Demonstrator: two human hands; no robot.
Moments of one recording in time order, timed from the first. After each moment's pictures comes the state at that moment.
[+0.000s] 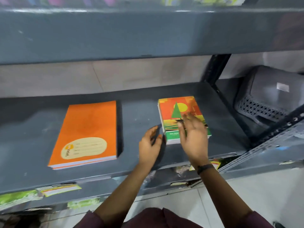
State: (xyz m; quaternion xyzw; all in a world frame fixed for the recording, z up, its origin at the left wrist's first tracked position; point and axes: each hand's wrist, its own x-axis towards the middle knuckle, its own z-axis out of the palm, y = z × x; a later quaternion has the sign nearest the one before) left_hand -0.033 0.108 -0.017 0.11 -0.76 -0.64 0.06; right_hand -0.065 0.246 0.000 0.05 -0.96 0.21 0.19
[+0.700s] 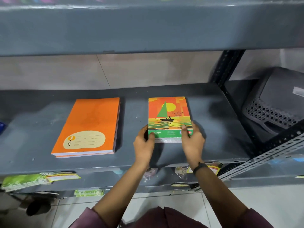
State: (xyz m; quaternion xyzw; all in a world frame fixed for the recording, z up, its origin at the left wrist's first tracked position) left_hand -0.035 0.116 -0.022 0.25 -0.74 -0.62 0.09; right_hand -0.075 0.249 -0.015 -0.13 -0.85 0.50 0.05
